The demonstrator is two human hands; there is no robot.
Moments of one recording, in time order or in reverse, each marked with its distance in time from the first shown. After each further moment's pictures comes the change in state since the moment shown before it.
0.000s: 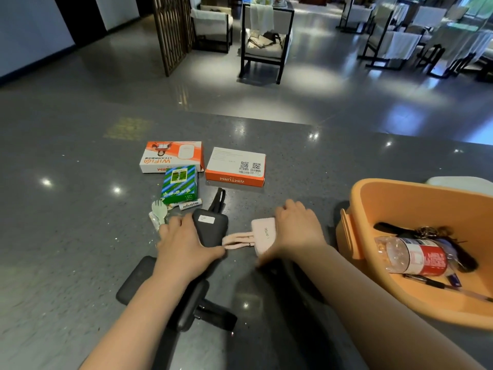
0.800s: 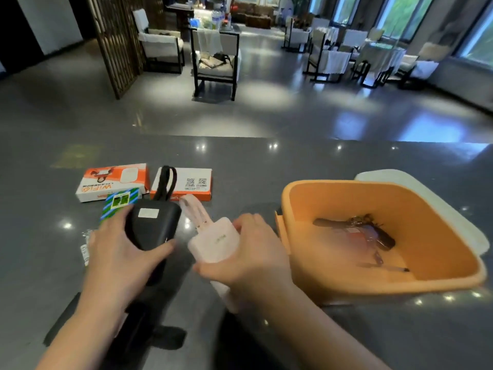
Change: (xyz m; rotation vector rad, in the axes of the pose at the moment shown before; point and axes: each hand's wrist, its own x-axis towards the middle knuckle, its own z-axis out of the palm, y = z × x) left_hand -0.022 0.037 -0.041 -0.302 0.304 0.190; right_hand -0.081 0.000 -0.028 0.603 0.213 0.152
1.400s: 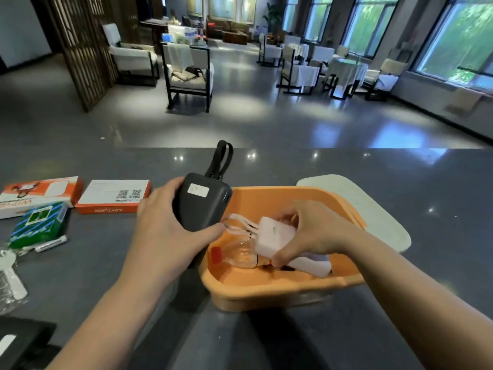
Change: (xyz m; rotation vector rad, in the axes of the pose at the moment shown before) left_hand -0.052 0.180 0.085 -0.276 -0.149 0.289; right_hand -0.004 0.178 -0.176 -0.174 -0.184 -0.067
